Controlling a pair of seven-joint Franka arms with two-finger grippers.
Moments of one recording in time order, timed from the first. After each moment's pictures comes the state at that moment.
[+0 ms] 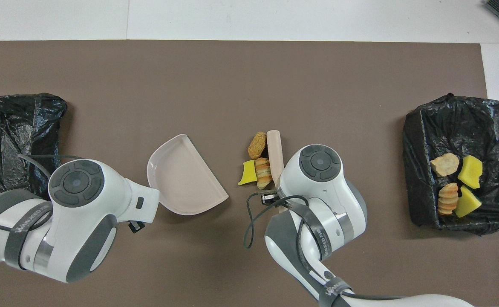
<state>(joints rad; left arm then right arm) -0.29 -0.15 -0.11 -2.29 0.09 1.99 0.60 0.32 0.20 0.22 -2.06 0.13 2.13 0.40</state>
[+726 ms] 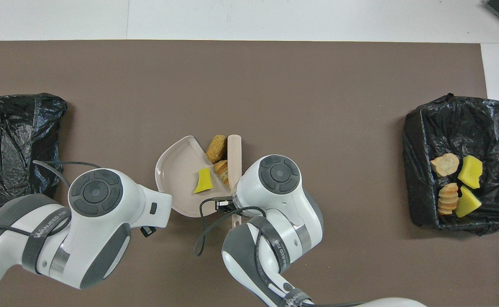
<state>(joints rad) -0.34 -0.15 -0.11 -2.31 0.09 2.01 0.52 0.47 0.28 0.23 -1.96 0.30 2.21 0.49</state>
